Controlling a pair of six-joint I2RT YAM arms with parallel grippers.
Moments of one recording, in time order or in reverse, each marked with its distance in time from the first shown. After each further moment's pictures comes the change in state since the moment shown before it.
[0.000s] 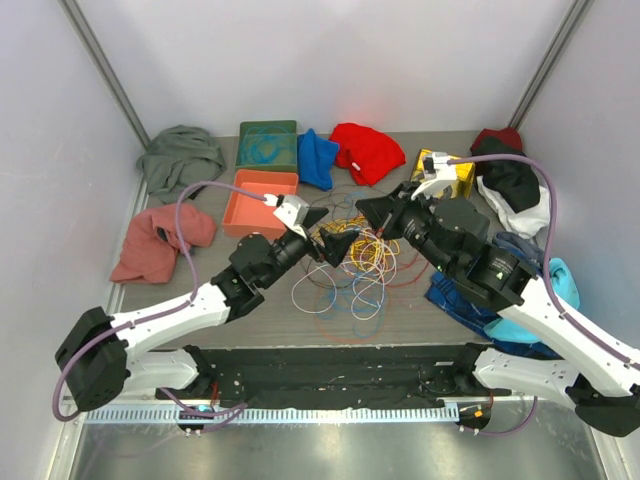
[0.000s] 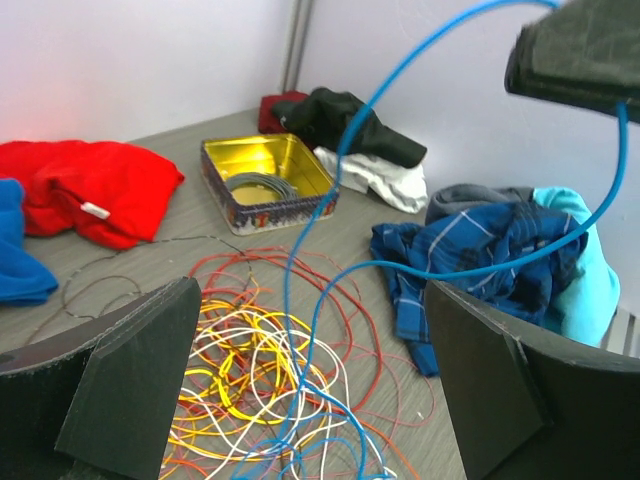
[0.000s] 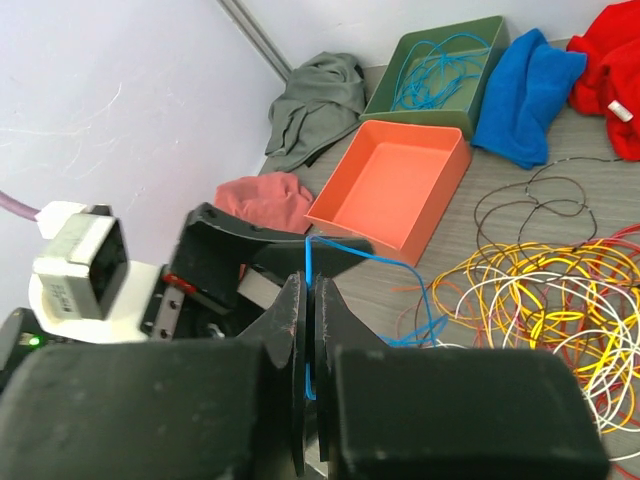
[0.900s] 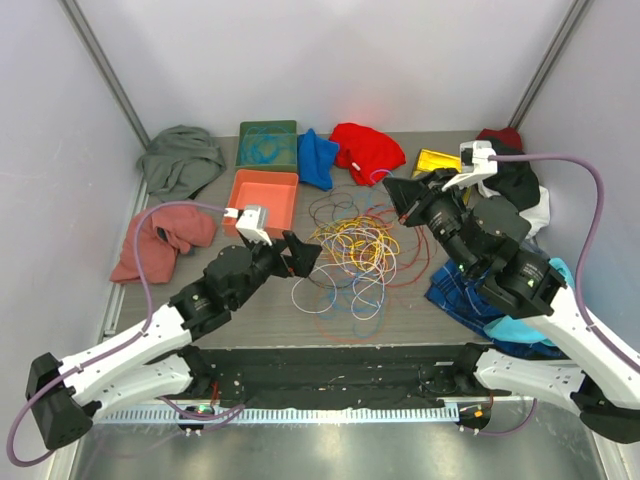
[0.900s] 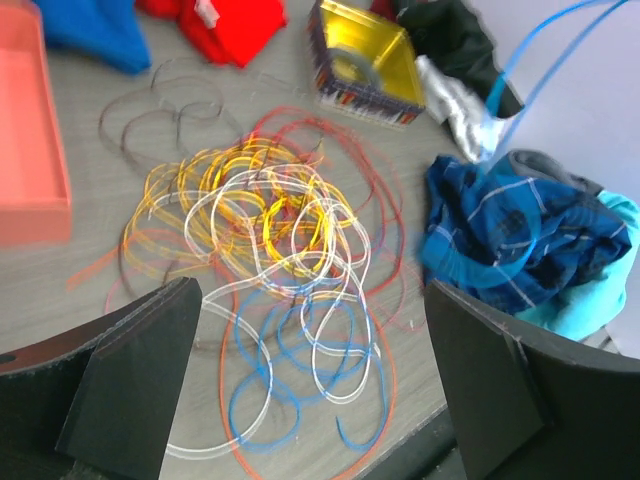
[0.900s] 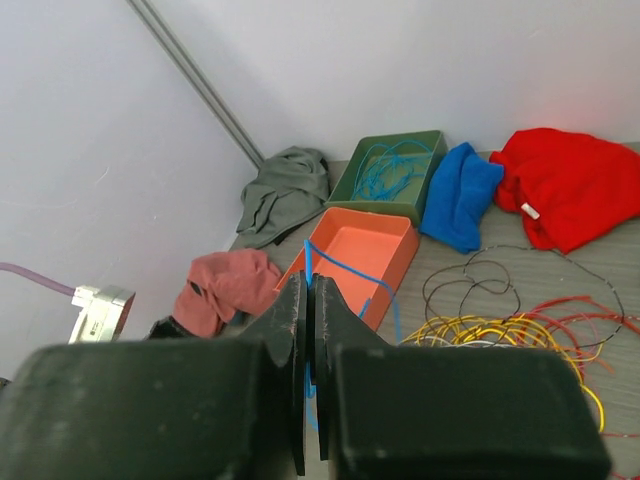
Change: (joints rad) left arm 0.005 -0.320 -0.030 -0.636 -0.237 -0.362; right arm 0.000 -0.056 0.091 0.010 0.139 -0.155
